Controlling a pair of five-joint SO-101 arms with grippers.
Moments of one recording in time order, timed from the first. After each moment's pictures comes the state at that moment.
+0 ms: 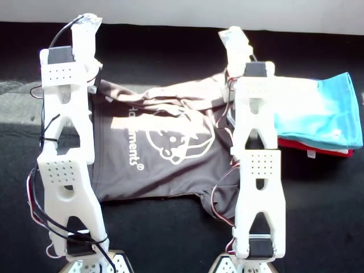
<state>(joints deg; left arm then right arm) -14.3 44.8 -53.4 82.9 -17.4 -5.7 67.1 -82.2 87.7 18.9</state>
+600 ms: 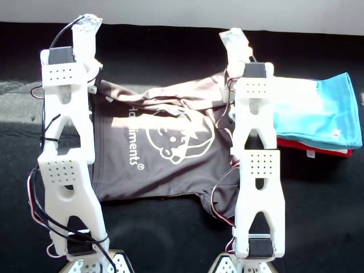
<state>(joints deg) -14.3 44.8 -53.4 82.9 -17.4 -5.7 68.1 -82.2 87.7 17.8</state>
